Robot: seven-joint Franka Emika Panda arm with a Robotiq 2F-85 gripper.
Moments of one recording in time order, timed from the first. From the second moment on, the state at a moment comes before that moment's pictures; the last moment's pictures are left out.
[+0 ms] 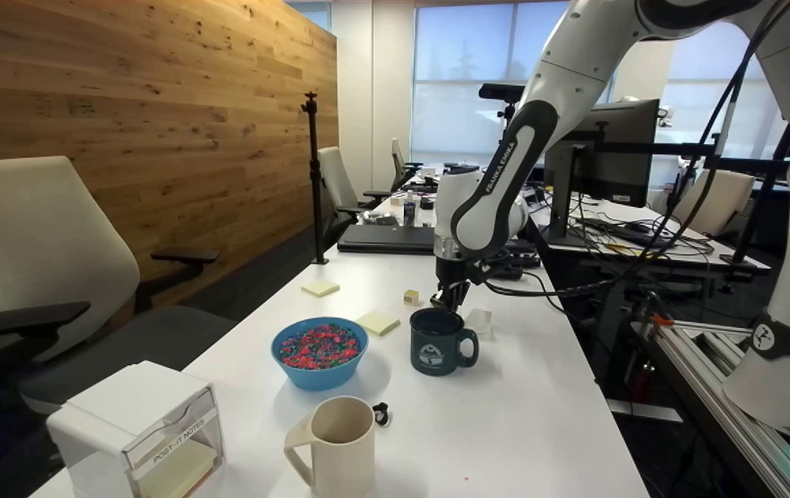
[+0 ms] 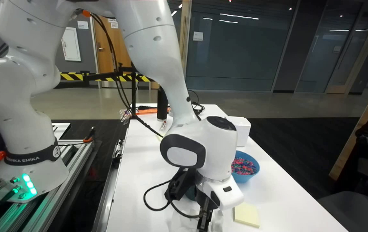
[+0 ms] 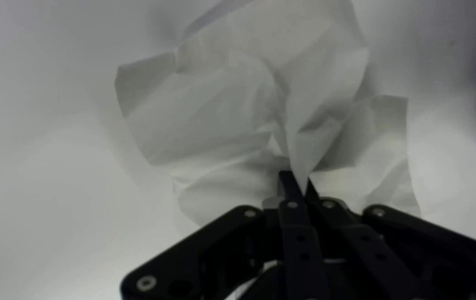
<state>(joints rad) -0.18 0.55 -0.16 -2.21 0.05 2.80 0.13</state>
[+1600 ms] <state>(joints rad) -0.20 0.49 -0.27 -2.34 0.02 2.80 0.00</state>
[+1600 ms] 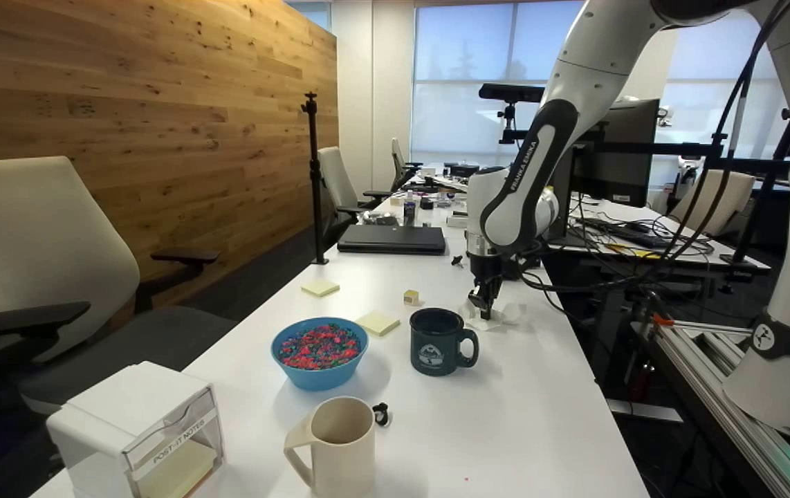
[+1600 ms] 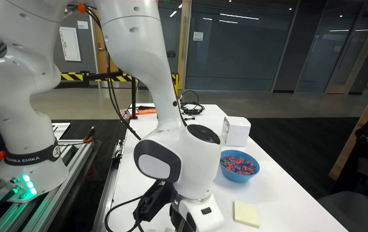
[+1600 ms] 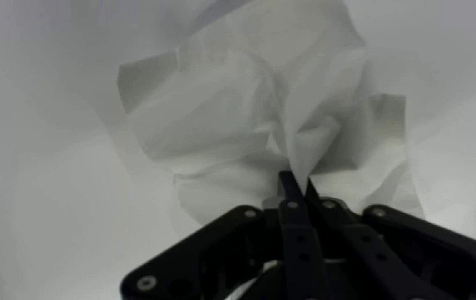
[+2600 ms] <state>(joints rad) -0.20 0.52 -0.26 -2.28 0.02 2.78 0.05</state>
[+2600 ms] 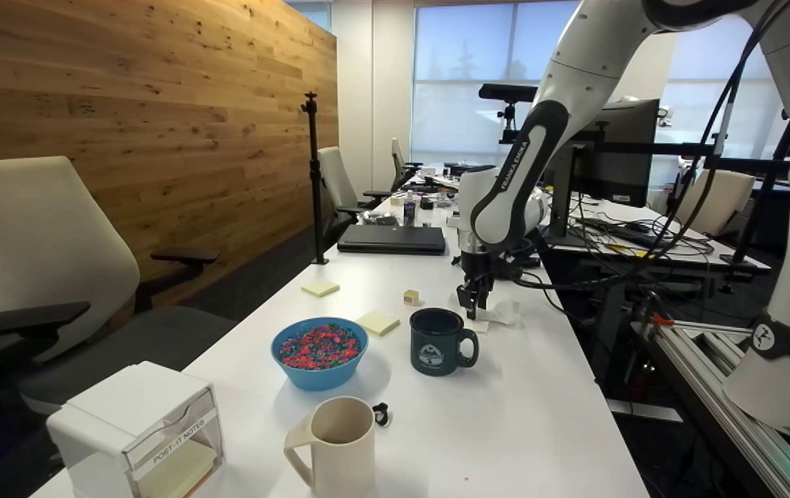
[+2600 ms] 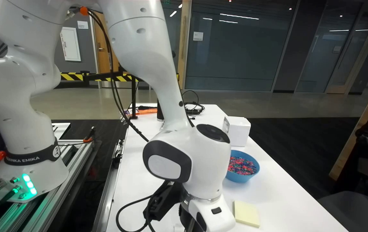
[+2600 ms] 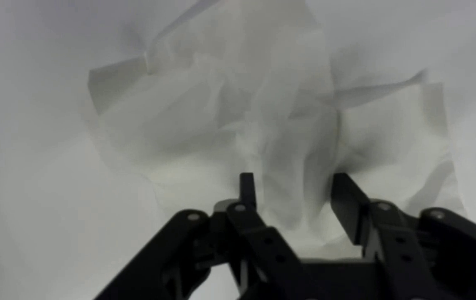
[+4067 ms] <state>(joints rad) -0.14 0.25 -0.25 -2.25 0.02 2.53 0.11</state>
